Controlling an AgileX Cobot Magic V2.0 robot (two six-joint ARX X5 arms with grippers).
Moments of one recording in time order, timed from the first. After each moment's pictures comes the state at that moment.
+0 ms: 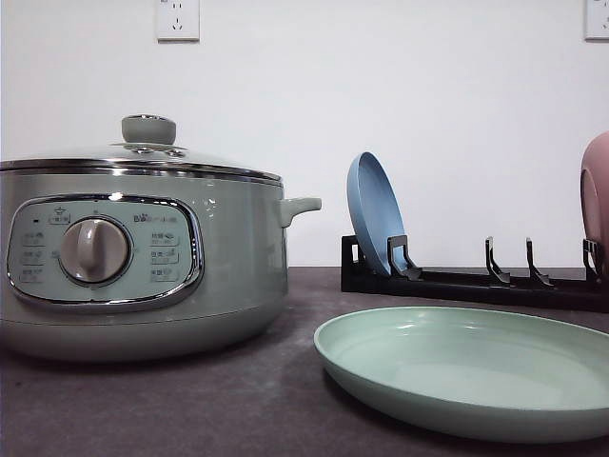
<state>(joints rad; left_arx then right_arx) 0.02 0.58 0.94 -0.92 0.45 -0.04 0.76 1.16 1.24 -0.75 -0.46 0.08</state>
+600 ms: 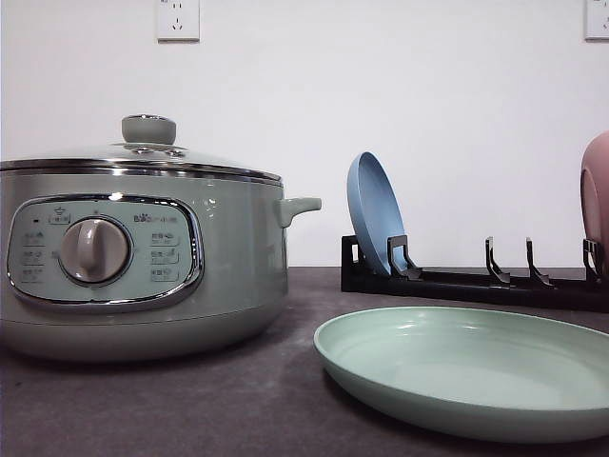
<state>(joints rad) 0.02 0.58 0.94 -0.93 0.45 -0.04 0.69 1.15 1.24 -0.80 -0.55 0.05</state>
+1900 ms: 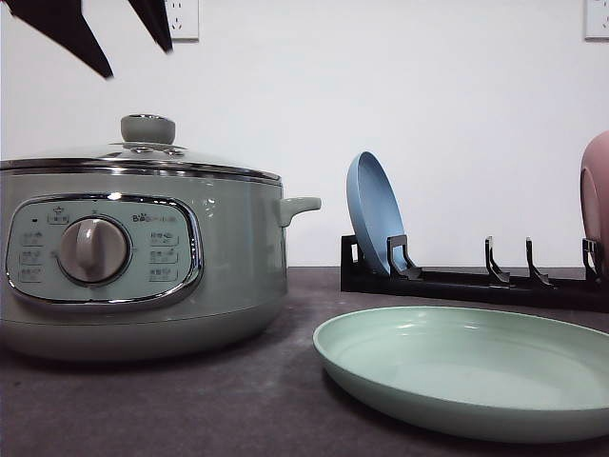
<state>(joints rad) -0.33 1.52 1.63 -1.04 0.18 0.01 0.69 1.15 1.24 -0.80 -0.55 0.05</state>
